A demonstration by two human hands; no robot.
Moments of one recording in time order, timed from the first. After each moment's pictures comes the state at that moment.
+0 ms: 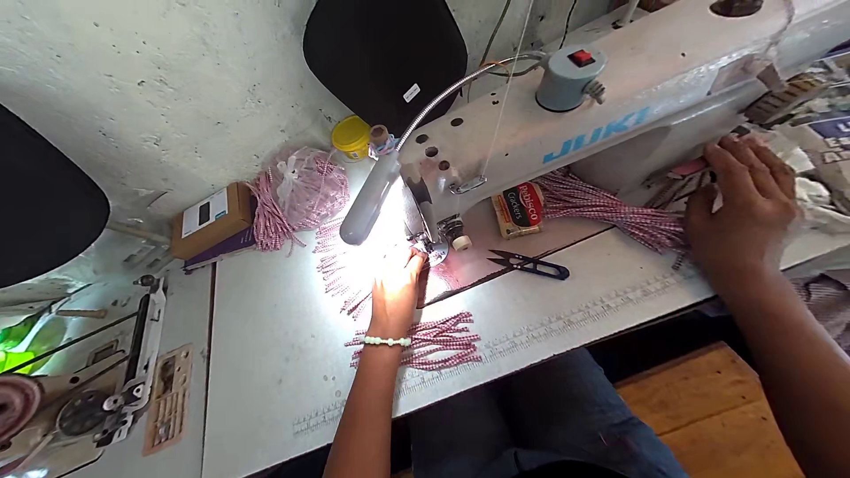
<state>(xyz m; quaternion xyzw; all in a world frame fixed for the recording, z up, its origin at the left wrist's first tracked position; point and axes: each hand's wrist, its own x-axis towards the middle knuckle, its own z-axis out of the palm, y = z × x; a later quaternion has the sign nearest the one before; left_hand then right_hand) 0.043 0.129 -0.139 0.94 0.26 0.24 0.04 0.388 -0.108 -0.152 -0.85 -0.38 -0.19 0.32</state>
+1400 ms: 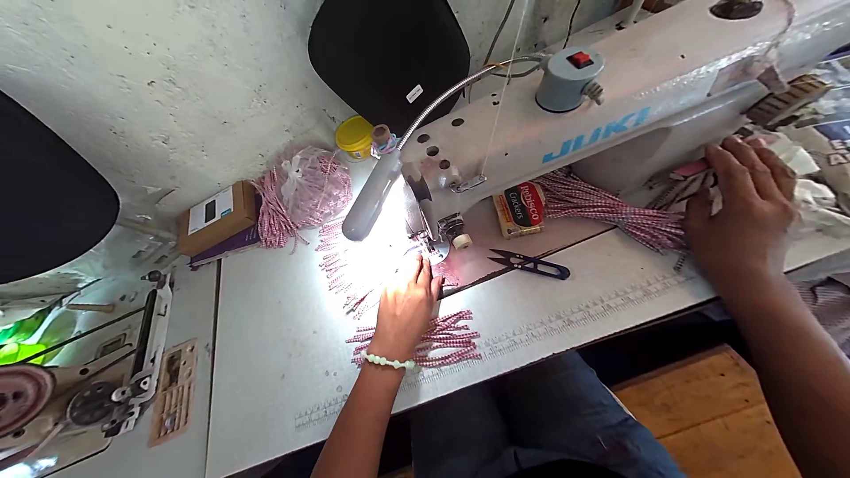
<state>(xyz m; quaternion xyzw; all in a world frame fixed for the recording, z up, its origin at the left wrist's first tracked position) 0.034 0.099 -0.130 0.95 0.27 0.14 -0.03 0.387 -0.108 -0.151 -0.84 -0.38 -0.18 0.33</state>
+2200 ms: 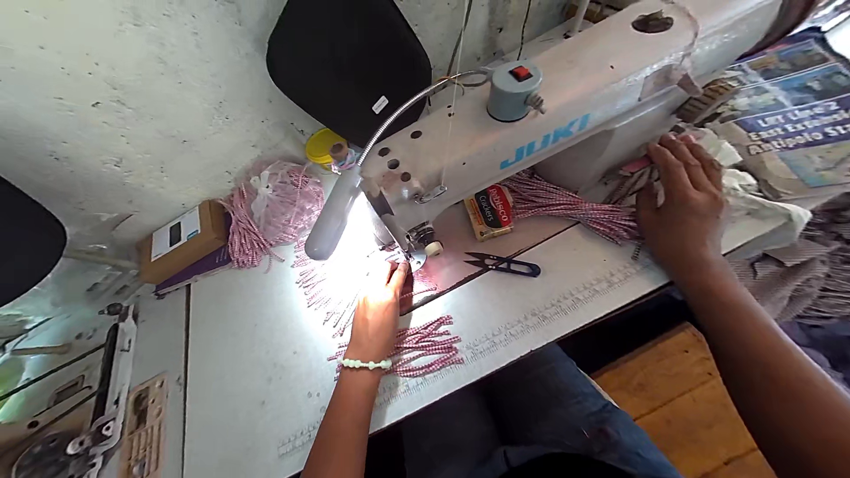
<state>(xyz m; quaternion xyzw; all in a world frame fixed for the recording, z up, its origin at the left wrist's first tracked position) 0.033 0.117 -0.131 0.95 0.25 0.18 0.05 0.388 -0.108 -0.149 -0.85 -0.39 -0.18 0.32</state>
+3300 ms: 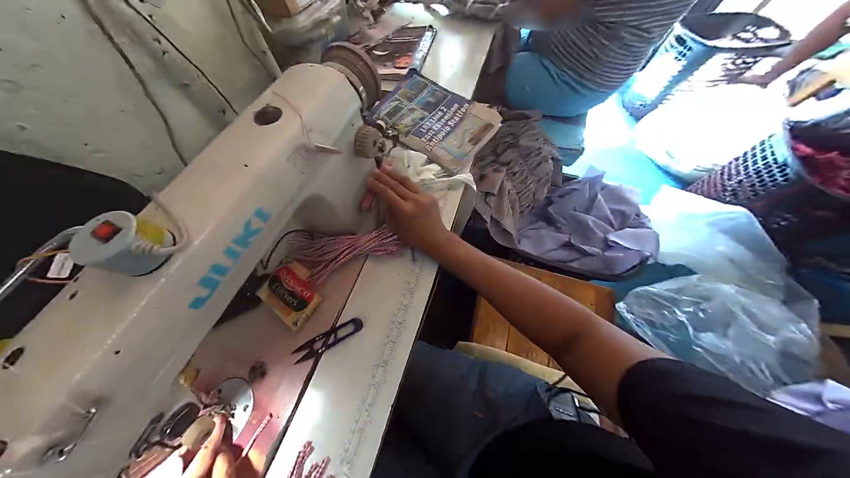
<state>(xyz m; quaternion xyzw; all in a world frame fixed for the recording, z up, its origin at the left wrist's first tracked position) 0.037 0.132 -0.134 0.89 0.34 0.12 0.27 0.399 -0.098 -0.175 -0.80 -0.34 -0.34 0.34</state>
